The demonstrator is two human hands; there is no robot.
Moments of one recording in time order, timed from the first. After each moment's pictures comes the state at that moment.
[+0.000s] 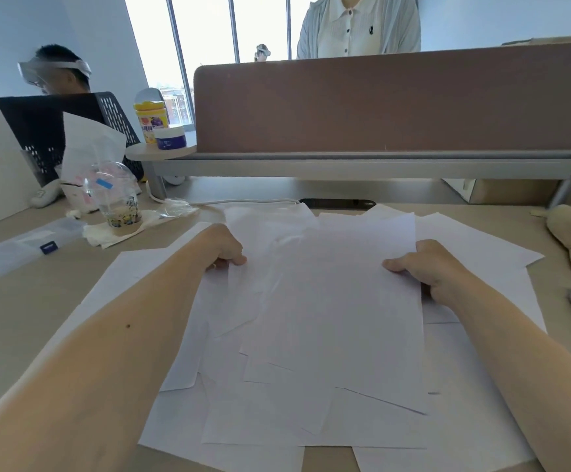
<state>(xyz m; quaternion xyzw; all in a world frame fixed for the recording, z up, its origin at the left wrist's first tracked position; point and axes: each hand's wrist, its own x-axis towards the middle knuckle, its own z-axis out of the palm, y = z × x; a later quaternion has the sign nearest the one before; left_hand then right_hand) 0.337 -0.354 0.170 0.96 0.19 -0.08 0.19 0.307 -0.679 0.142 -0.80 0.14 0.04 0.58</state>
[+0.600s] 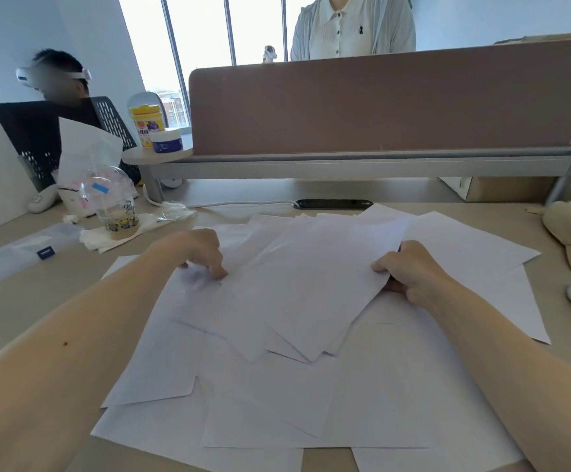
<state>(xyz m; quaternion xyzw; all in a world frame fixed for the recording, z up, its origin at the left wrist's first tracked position) 0.323 -0.324 0.184 0.97 0.10 -0.16 0.14 0.305 -0.653 0.137 -0.75 0.14 0.03 0.64</state>
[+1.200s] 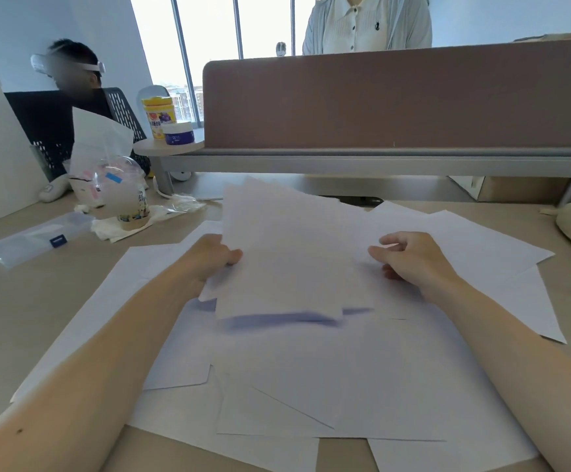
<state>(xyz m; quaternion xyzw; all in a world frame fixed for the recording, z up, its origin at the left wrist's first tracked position) 0.278 -0.335 0.156 0.84 0.12 0.00 0.53 0.300 -0.648 0.136 -0.84 0.06 -0.05 0.54</state>
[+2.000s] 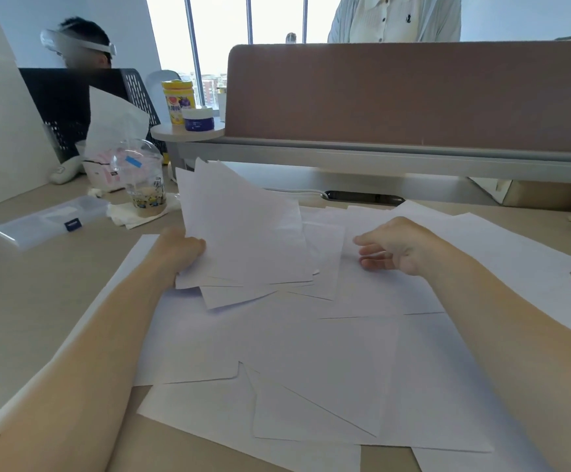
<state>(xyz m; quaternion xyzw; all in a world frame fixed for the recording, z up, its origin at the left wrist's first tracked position) 0.276 -0.254 0.146 0.82 0.24 0.07 0.51 0.327 -0.581 0.168 -0.79 0.12 0.13 0.59</state>
